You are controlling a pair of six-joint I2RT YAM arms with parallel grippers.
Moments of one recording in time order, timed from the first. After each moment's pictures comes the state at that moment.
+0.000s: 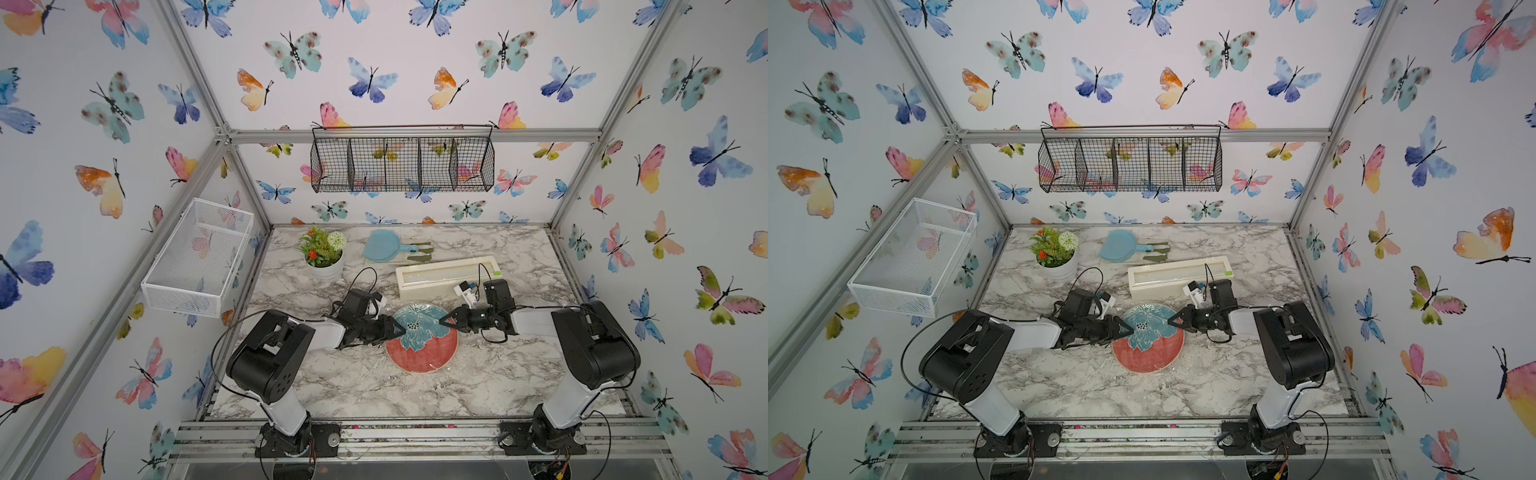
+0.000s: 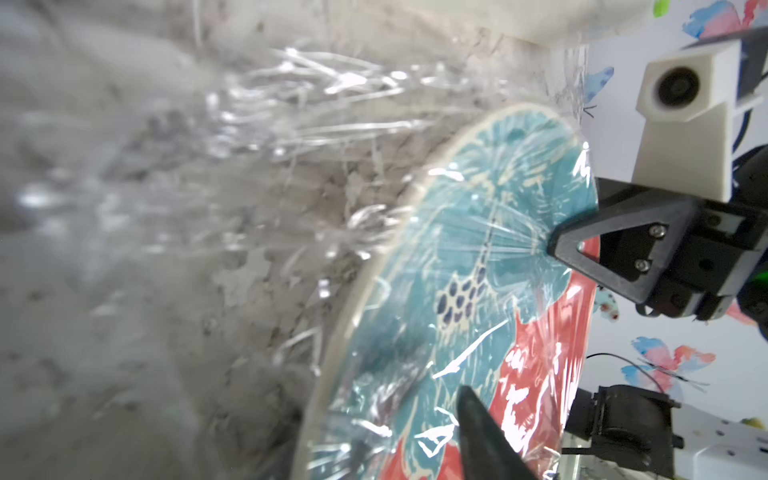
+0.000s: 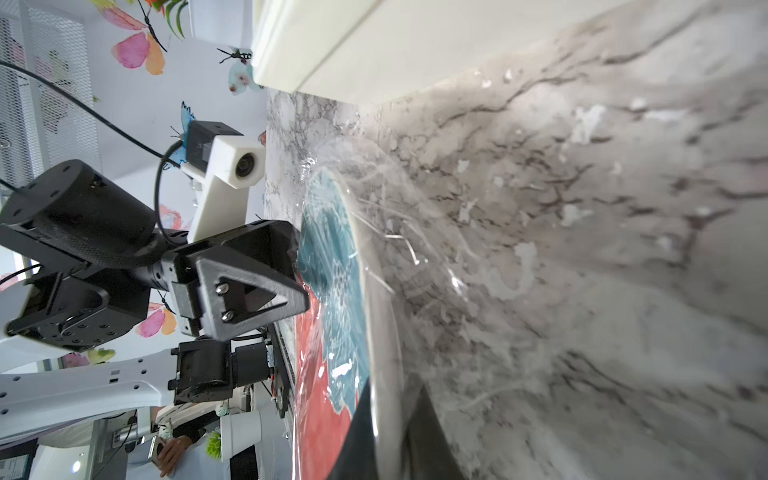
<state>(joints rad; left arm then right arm) -0.50 1.64 0.68 0.13 0.63 -0.67 0.34 1.73 0.71 0.15 -0.91 0.53</state>
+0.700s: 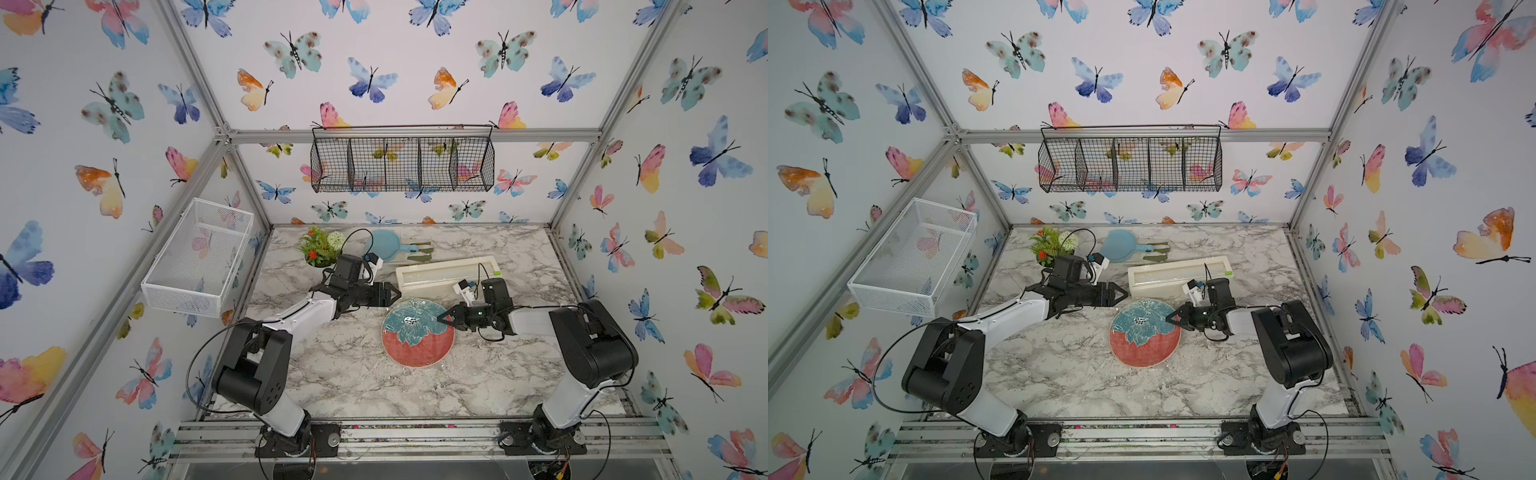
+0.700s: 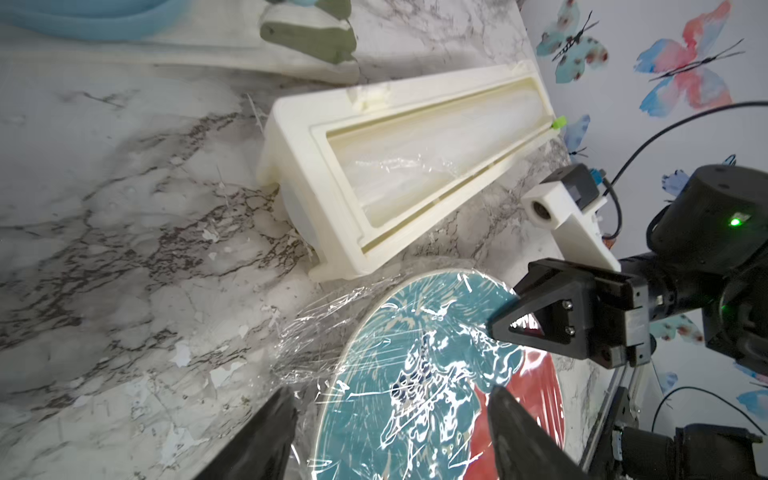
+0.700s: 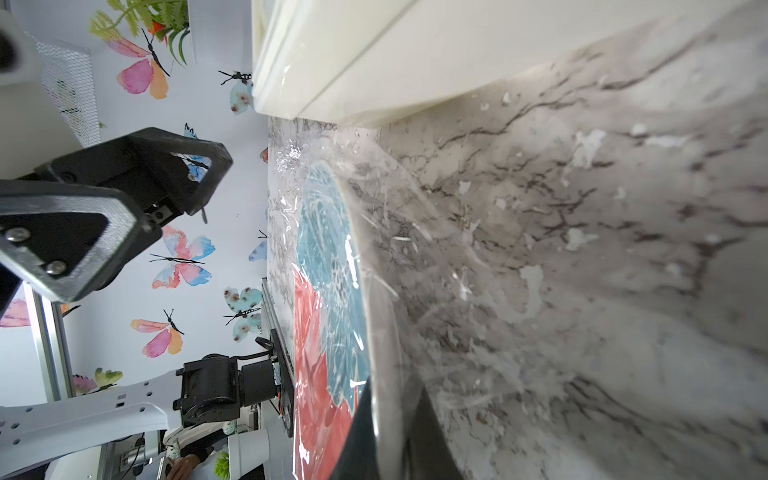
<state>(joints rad) -0.41 1.61 0.98 -0.16 0.55 -0.34 0.35 1.74 0.70 0.22 -0.89 0.61</state>
